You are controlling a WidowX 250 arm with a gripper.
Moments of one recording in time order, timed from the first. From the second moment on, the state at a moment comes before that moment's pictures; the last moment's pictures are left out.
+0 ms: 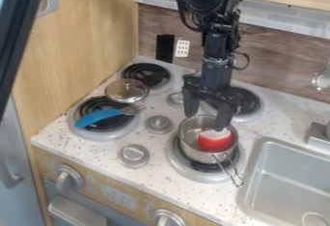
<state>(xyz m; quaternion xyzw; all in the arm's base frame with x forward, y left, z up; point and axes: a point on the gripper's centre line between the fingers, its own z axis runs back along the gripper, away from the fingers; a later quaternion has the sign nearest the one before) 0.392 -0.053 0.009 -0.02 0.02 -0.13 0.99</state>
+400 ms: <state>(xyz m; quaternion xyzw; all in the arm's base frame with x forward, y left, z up) 0.392 -0.054 -0.014 -0.02 0.02 -0.14 0.99</state>
